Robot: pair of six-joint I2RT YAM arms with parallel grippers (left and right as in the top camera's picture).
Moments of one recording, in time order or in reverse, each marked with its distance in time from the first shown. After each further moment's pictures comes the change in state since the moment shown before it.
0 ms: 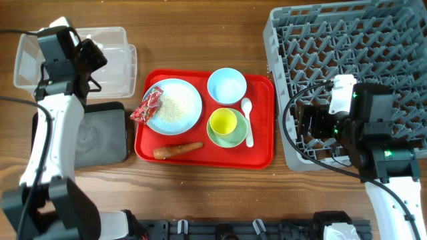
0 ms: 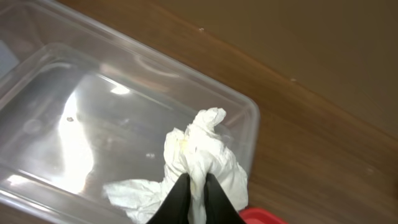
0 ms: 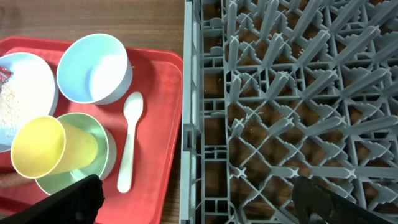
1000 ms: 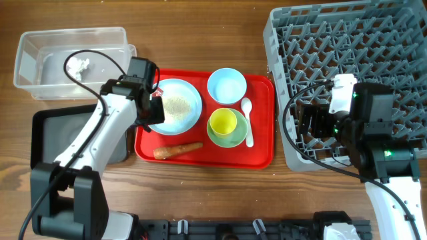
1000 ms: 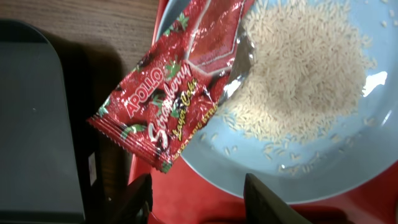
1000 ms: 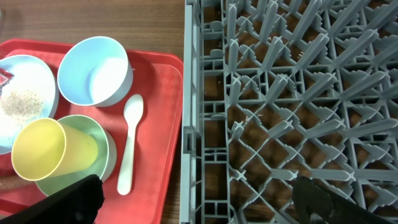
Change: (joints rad) left arm -0.394 0.049 -0.102 -0.576 -0.104 0.004; right arm 0.000 0.000 0.000 0.008 0.000 0.000
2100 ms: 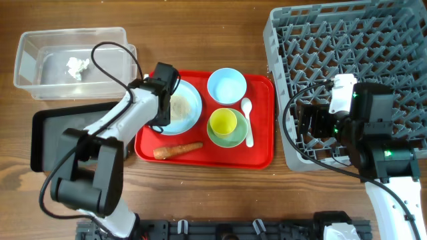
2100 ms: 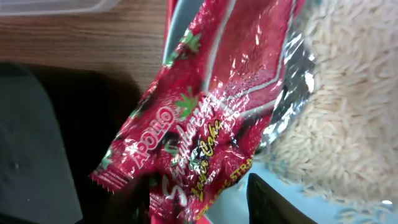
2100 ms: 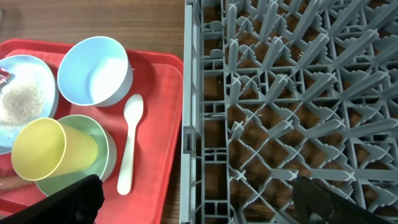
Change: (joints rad) left arm -0.103 0.181 0.000 0.075 -0.278 0.023; right arm 0.000 0.000 0.000 0.000 0.000 0.000
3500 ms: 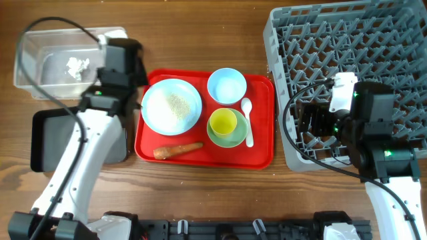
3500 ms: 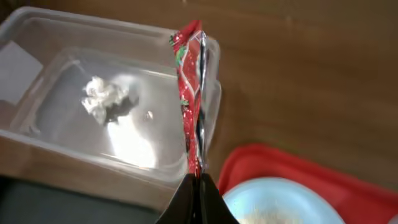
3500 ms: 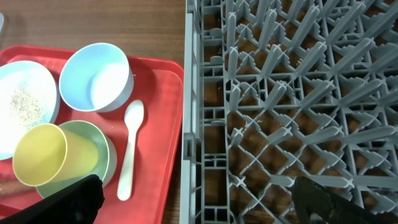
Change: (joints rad) left arm 0.154 -0.380 0.044 0.324 0.009 0.032; right arm 0.000 0.000 0.000 0.021 0.000 0.000
